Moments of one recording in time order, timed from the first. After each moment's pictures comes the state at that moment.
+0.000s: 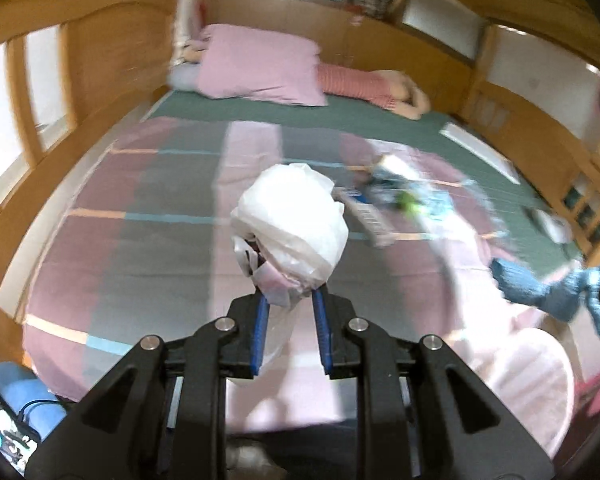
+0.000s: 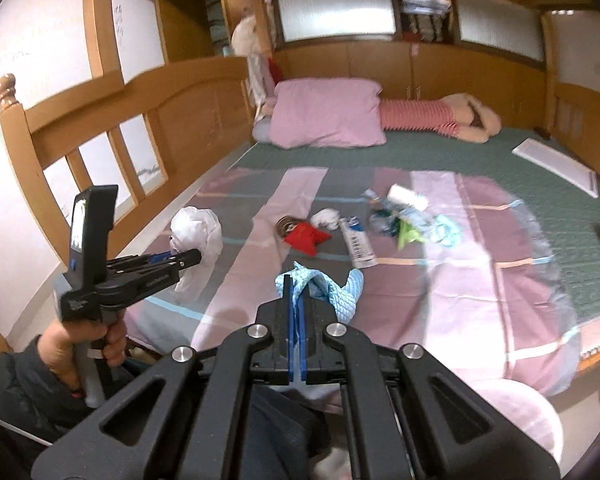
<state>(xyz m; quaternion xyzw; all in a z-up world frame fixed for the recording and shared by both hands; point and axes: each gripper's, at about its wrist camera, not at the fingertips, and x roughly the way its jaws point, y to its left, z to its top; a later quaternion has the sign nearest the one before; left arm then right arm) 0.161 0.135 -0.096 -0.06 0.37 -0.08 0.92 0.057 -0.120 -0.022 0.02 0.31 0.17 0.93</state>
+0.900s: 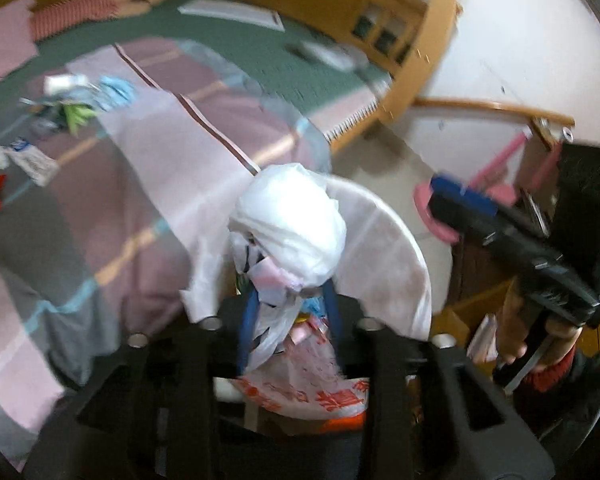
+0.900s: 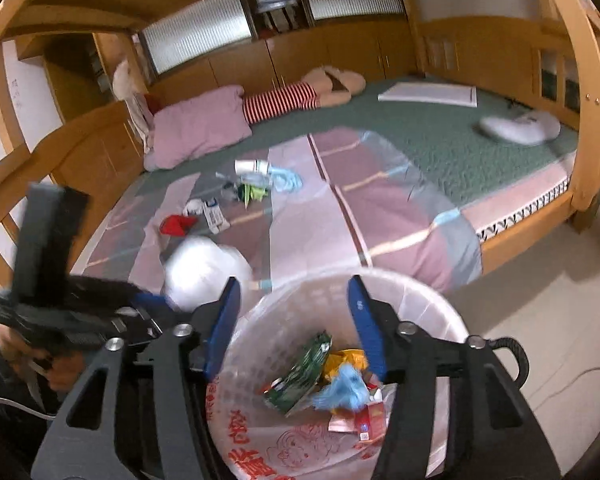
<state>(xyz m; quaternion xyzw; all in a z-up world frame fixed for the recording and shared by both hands) 0.085 -0.112 -0.127 0.06 0.49 -0.46 0.74 -0.055 -0.287 -0.073 0.14 0.31 0.00 0.94</state>
